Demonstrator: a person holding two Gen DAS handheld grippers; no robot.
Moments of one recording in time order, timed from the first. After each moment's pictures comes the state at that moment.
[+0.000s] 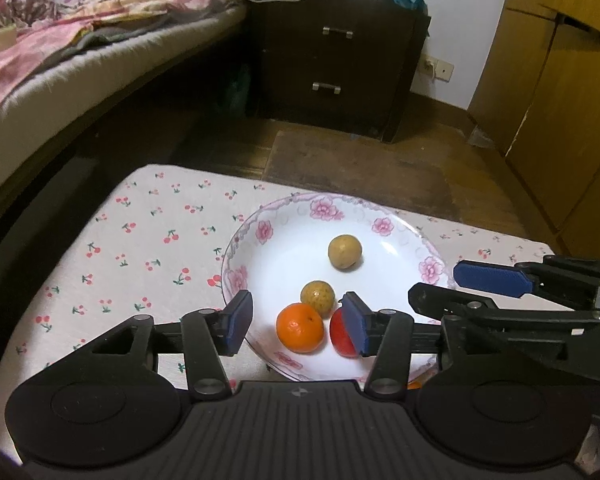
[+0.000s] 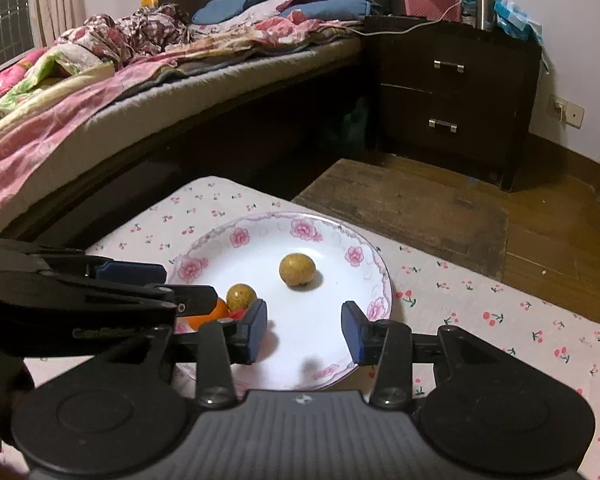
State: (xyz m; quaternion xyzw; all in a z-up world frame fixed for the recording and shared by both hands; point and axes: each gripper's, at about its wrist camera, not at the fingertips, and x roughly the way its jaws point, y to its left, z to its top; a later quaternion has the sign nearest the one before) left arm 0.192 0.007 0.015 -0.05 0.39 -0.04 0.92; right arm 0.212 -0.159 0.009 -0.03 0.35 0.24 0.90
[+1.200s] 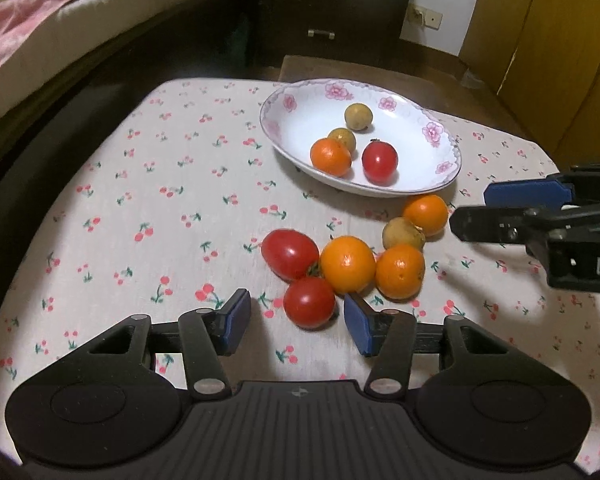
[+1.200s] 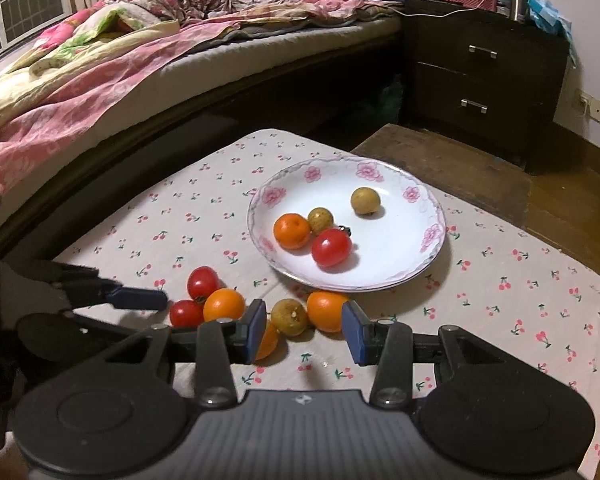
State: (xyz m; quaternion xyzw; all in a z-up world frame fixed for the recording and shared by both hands) left arm 0.107 0.031 -0.026 -0.01 0.44 -0.06 0.90; right arm 0.136 -0.145 0.013 -0.06 0.39 0.28 0.88
